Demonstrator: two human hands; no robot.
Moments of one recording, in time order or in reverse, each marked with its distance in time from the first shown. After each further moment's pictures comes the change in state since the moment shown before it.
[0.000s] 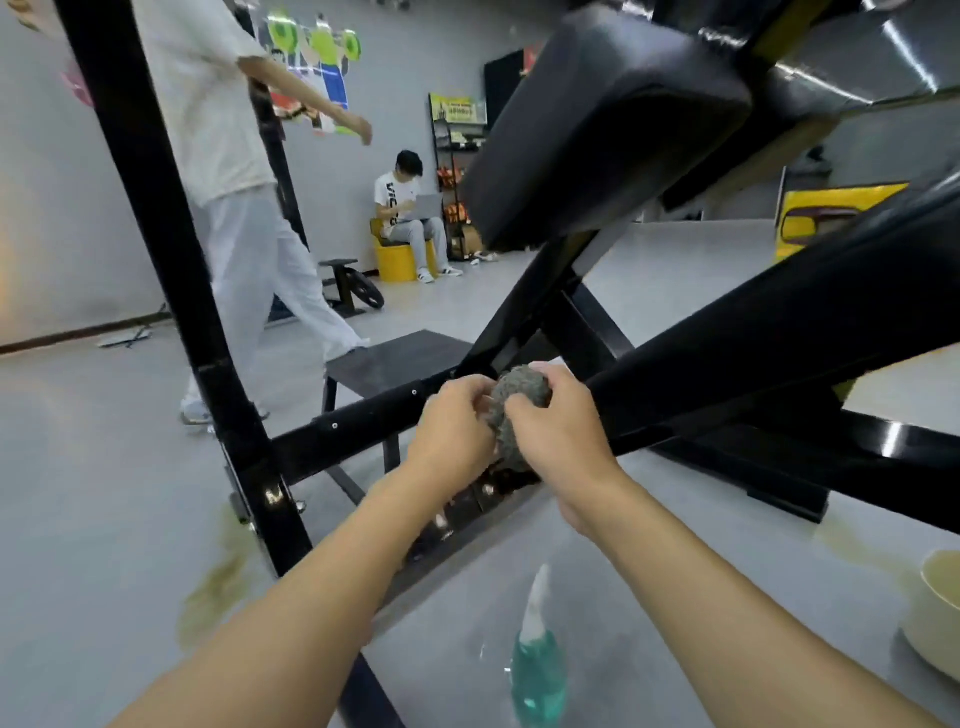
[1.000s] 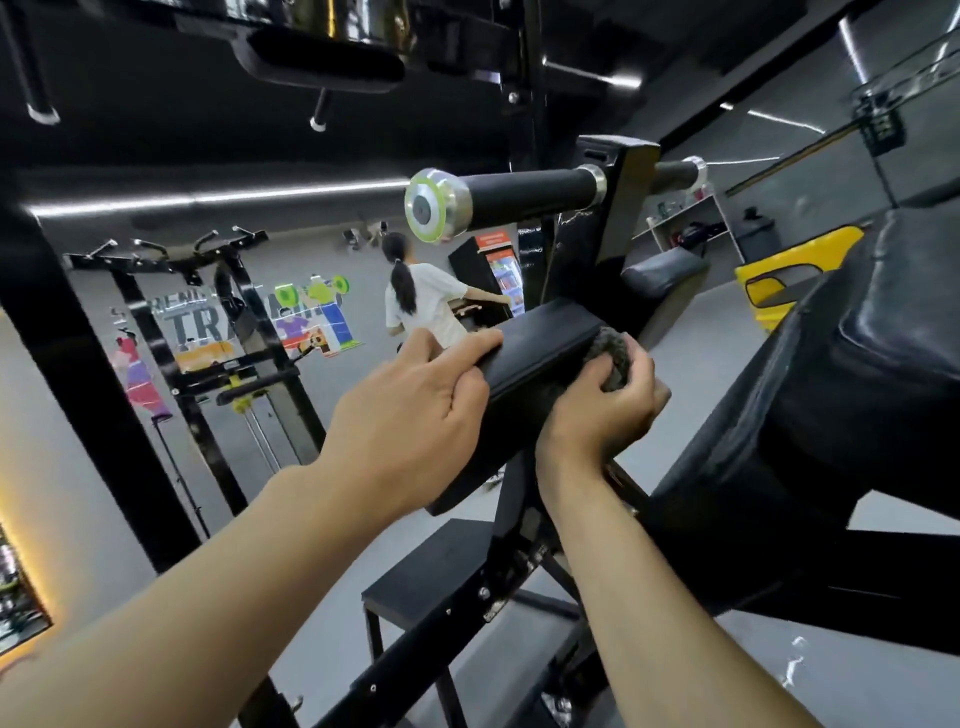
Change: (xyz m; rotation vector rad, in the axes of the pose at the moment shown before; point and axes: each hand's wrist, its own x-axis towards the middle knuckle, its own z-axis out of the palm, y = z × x) left_hand 0.054 0.219 -0.110 0.715 0.123 0.464; right_hand 0.113 -0.137 -0.070 0.989 1.063 -0.253
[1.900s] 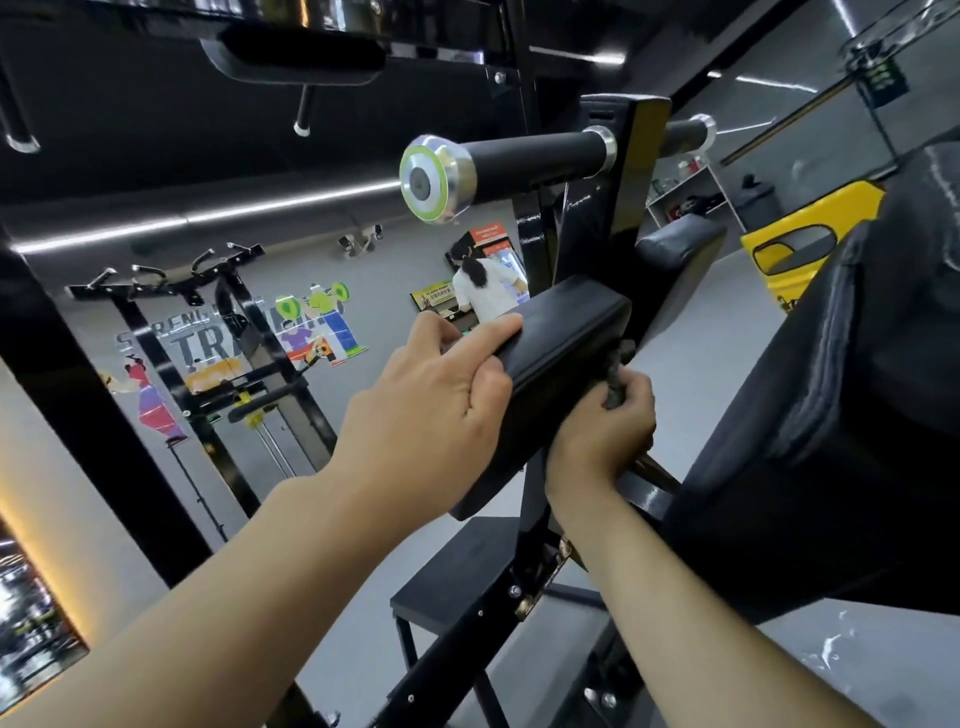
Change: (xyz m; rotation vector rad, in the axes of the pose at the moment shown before) left_hand 0.006 -0.012 0.005 -0.027 -0.021 0.042; right_hand -0.004 0.054 -0.002 -0.161 0.018 0.068
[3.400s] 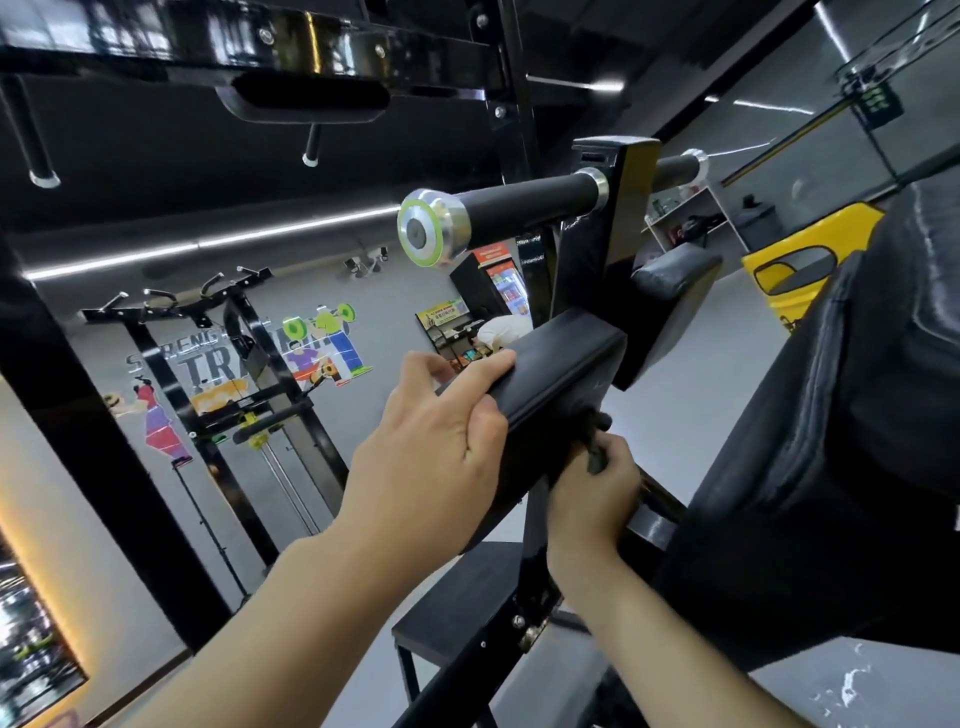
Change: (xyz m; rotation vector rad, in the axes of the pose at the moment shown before) left_hand -0.001 0.002 0.008 -0.063 0.061 -0.012; right_hand -0.010 0.026 -0.018 -0.037 -0.220 0.086
